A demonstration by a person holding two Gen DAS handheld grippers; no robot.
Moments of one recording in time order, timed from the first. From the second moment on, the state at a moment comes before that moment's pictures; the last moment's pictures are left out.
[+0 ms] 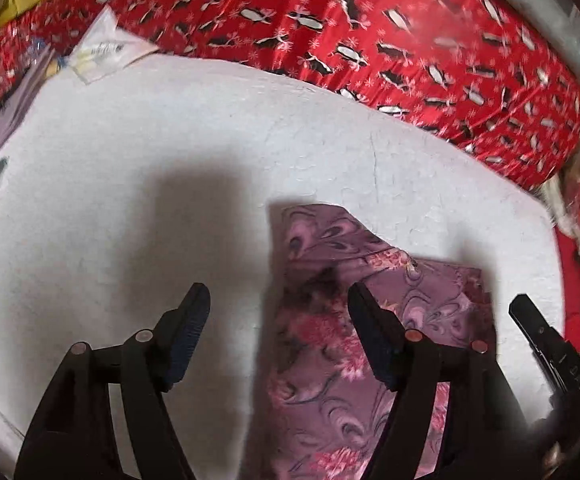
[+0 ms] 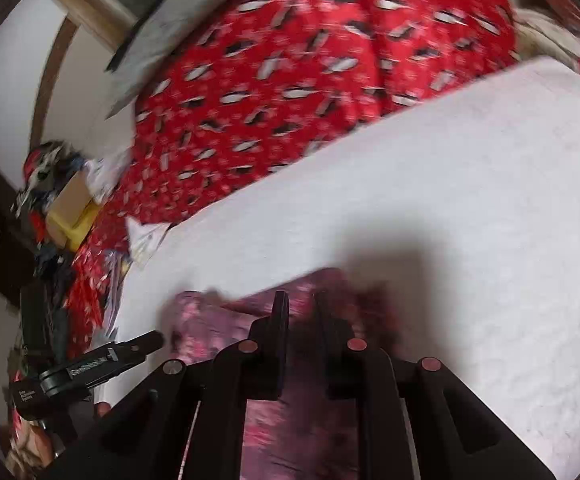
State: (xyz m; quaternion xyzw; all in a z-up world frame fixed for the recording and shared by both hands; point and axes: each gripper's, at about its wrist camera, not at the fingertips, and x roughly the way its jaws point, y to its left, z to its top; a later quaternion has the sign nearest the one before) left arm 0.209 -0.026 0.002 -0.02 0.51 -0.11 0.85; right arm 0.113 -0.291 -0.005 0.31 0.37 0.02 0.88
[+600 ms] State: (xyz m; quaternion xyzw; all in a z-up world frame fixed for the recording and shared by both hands) left arm 0.143 -0.030 -0.026 0.07 0.52 -0.06 0.85; right arm 0.077 -0.262 -0.041 0.22 0.45 0.04 0.86
